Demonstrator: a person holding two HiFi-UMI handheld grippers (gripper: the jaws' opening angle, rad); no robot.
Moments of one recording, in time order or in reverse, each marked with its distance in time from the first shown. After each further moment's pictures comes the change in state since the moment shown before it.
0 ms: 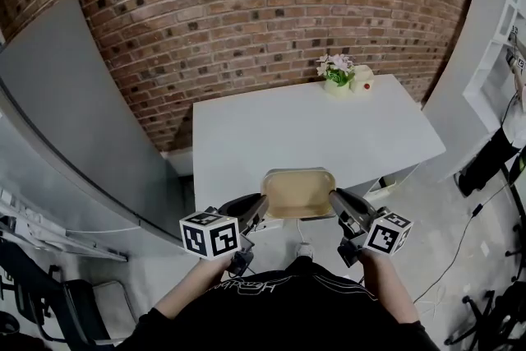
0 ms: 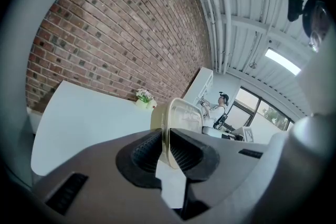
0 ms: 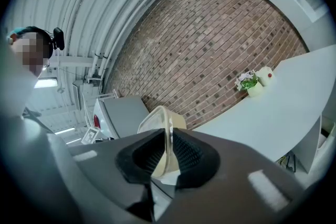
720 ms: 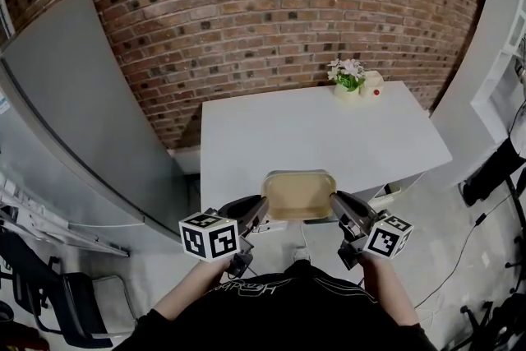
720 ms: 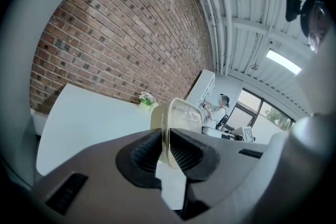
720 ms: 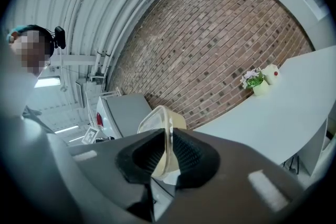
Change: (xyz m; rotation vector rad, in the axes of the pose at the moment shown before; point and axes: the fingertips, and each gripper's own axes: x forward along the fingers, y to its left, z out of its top) left arm -0.014 0.010 0.004 -0.003 -0.028 0.022; right arm 0.016 0.011 -0.003 0.001 0.022 0.031
